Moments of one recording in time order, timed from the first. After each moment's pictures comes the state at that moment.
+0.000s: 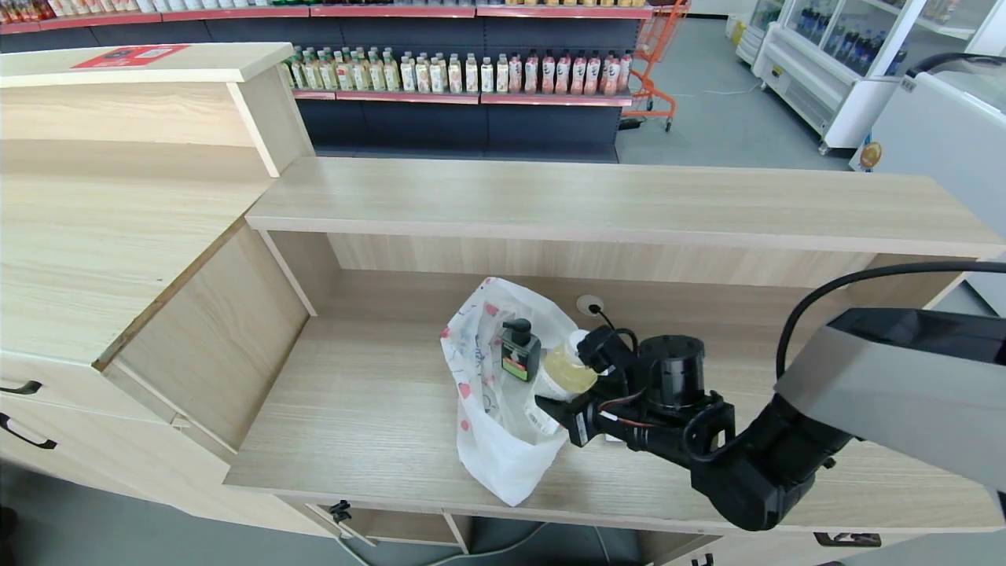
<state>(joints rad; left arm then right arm) 0.00 0.00 0.00 0.00 0.02 0.01 0.57 2.22 -0.81 -1.12 0.16 -0.09</state>
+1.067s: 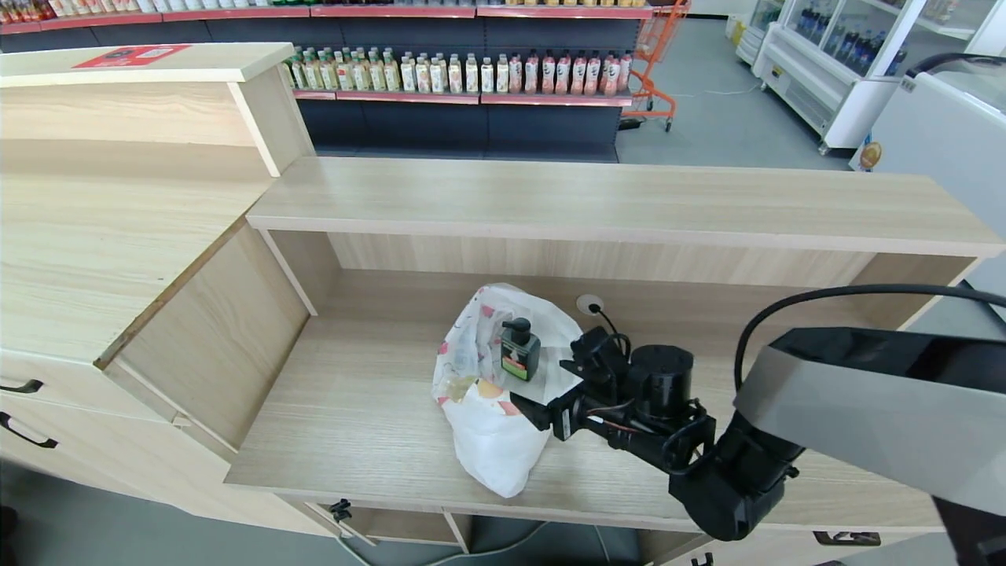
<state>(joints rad) 0.00 0.00 0.00 0.00 0.02 0.01 0.58 2.30 -0.83 -1.33 0.16 -0.02</state>
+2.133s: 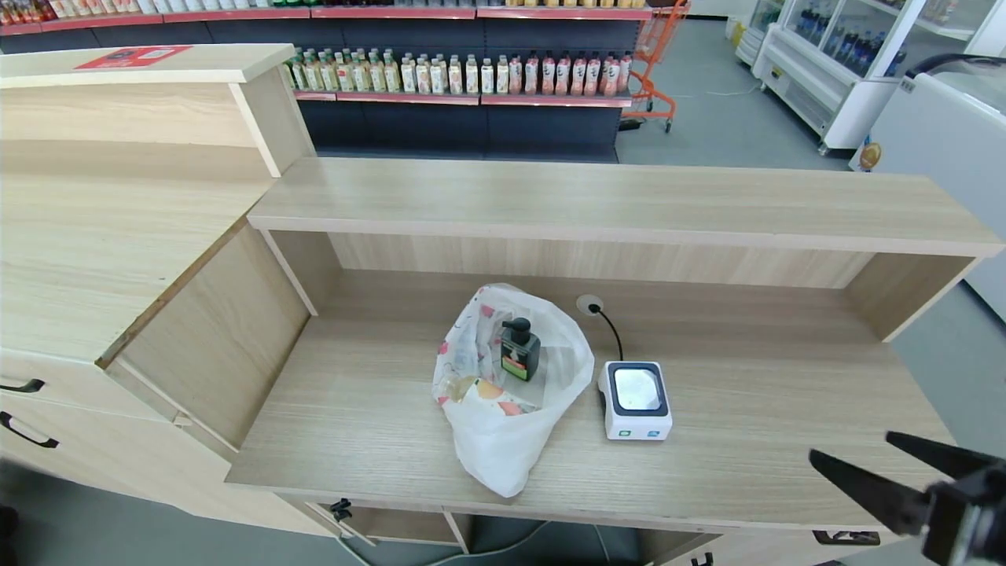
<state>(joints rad) 0.00 0.00 0.00 0.00 0.02 0.01 0.29 0.94 -0.20 -0.46 0.01 0.10</state>
